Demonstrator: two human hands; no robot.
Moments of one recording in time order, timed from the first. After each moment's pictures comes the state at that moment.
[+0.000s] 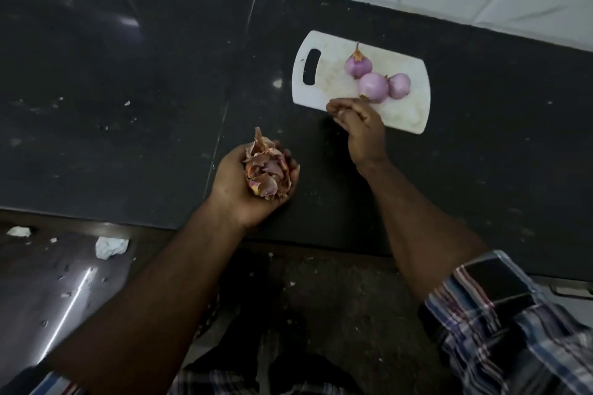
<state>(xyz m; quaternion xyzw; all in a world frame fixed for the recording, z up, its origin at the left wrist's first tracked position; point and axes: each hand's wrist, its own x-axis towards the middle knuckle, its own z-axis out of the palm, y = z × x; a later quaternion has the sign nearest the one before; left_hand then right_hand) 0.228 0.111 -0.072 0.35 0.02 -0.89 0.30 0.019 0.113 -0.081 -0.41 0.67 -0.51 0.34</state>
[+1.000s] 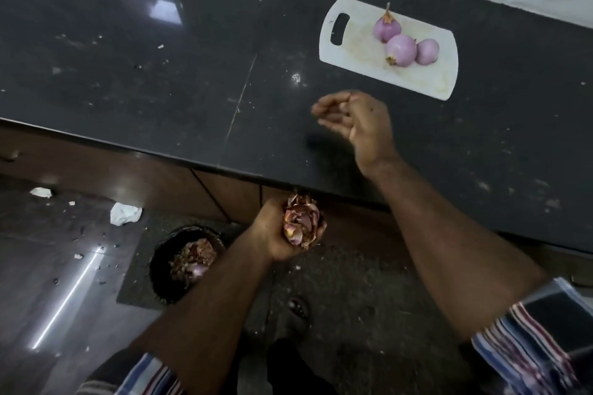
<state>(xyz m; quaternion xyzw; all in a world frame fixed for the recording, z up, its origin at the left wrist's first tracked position) 0.243 0.234 -0.161 0.41 0.06 -0.89 0.17 0.085 0.179 -0.079 -0.38 0.56 -0.55 0.49</state>
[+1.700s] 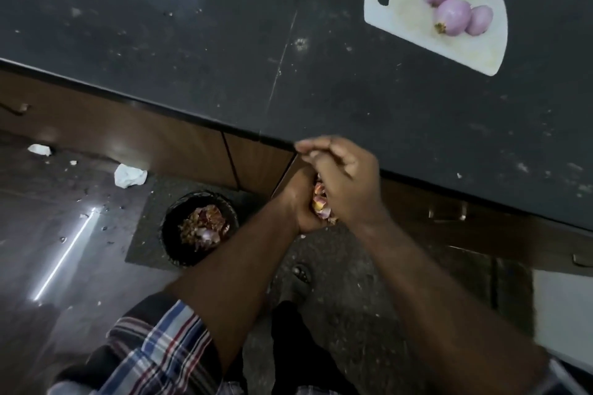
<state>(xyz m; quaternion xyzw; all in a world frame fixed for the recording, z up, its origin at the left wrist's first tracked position) 0.269 0.228 -0.152 0.40 0.02 -0.91 0.14 0.200 0.259 -0.099 -0.48 0.64 -0.48 0.36</state>
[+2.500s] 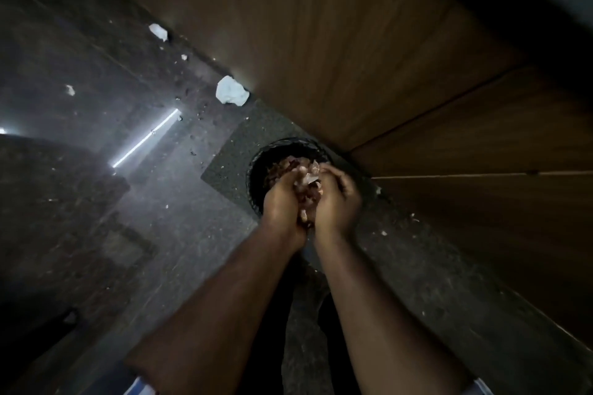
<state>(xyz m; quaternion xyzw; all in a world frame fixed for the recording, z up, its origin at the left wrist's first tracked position) 0.504 0.274 -0.375 0.57 0.17 -0.68 0.43 0.441 0.266 -0.374 -0.18 0.74 -0.39 0.52</state>
